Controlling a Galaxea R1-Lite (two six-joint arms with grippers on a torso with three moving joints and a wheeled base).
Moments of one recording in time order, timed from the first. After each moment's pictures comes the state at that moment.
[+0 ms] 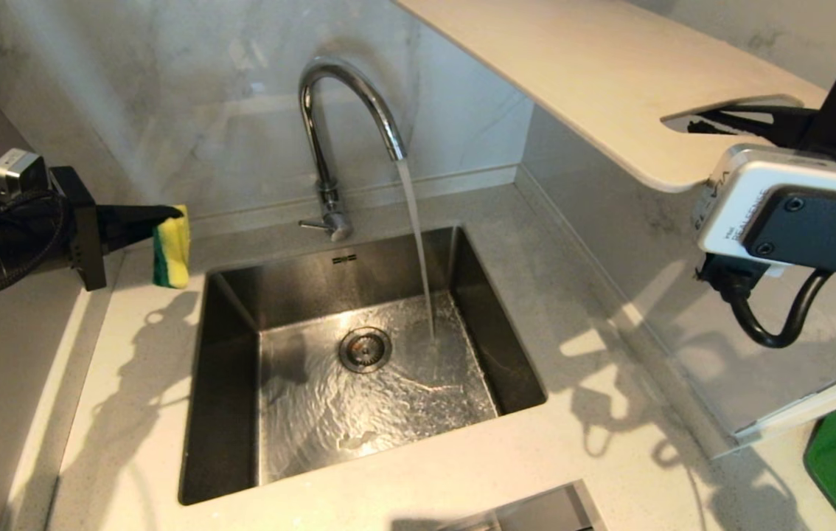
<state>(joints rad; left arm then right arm) -0.01 1.54 -1.05 -0.37 -0.62 -0.97 0.31 1.19 -0.95 -0.46 0.03 -1.61</state>
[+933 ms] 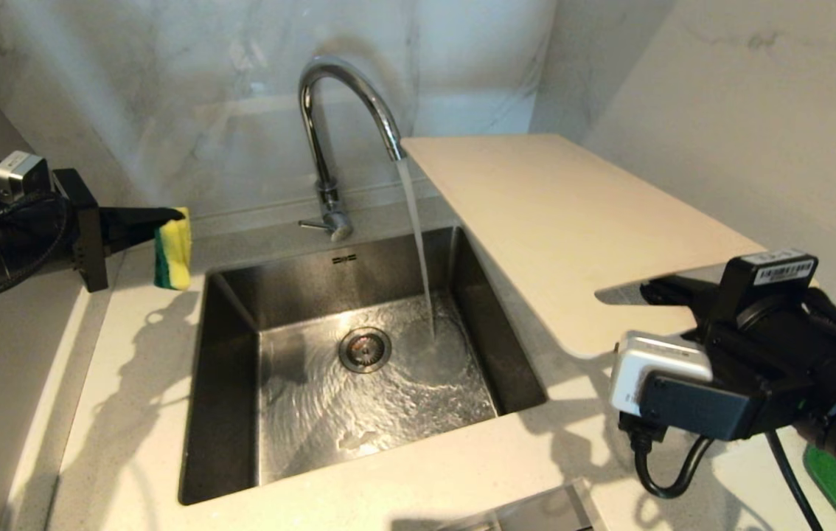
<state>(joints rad) -0.01 1.54 -1.05 -0.37 -0.62 -0.97 0.49 1.19 -0.60 -0.55 -0.28 -1.57</state>
